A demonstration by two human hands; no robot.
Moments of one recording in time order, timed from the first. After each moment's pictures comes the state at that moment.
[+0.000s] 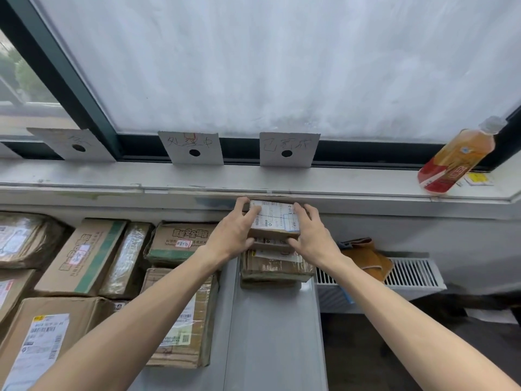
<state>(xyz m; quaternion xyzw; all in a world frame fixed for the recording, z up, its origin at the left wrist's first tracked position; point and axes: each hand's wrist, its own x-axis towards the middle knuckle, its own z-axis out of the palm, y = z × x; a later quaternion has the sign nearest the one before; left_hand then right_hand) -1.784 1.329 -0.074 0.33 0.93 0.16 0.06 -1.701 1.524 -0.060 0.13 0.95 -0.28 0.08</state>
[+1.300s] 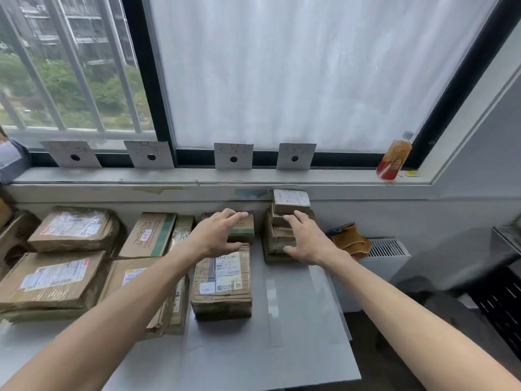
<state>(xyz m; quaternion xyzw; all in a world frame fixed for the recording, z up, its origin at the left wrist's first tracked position) -1.667 1.117 0.004 0.41 0.91 0.11 0.03 -1.544 1.339 0.031 0.11 0.98 -0.15 0.06</state>
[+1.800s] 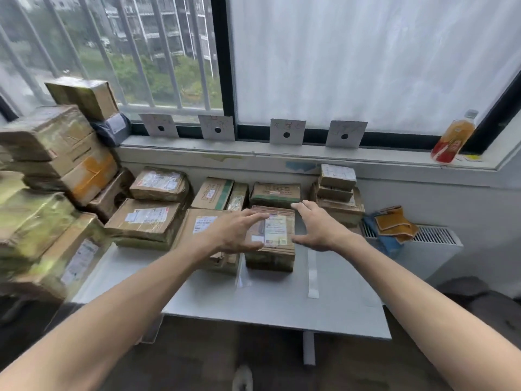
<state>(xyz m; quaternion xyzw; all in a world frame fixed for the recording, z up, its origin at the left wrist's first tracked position) -1.548 1.004 0.015 0.39 0.92 0.06 0.07 -1.479 1.234 0.041 0.00 0.98 -0.17 0.10</state>
